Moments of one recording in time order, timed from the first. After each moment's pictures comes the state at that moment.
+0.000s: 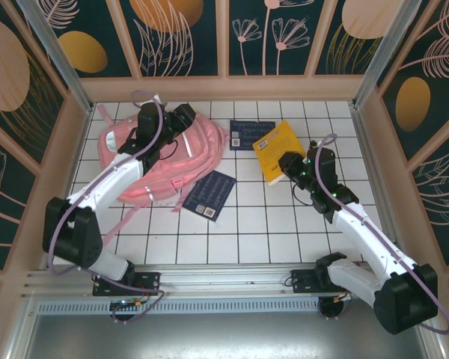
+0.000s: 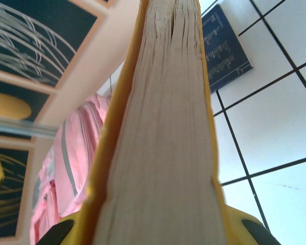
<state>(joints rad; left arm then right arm) -0.36 1.55 1.20 -0.01 0.06 -0.88 0.37 0.99 0.70 -0.17 -0.09 0.93</state>
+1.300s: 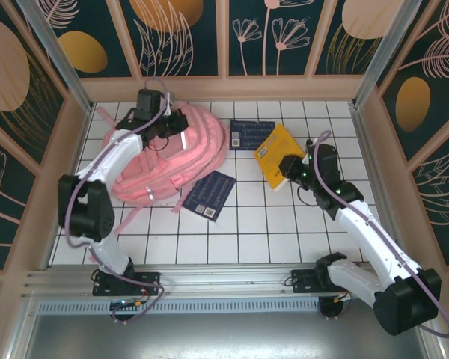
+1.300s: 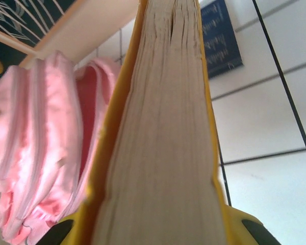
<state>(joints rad) -0.26 1.68 1.46 -0.40 0.36 -0.50 0.35 0.99 0.82 -0.37 -0.12 0.73</state>
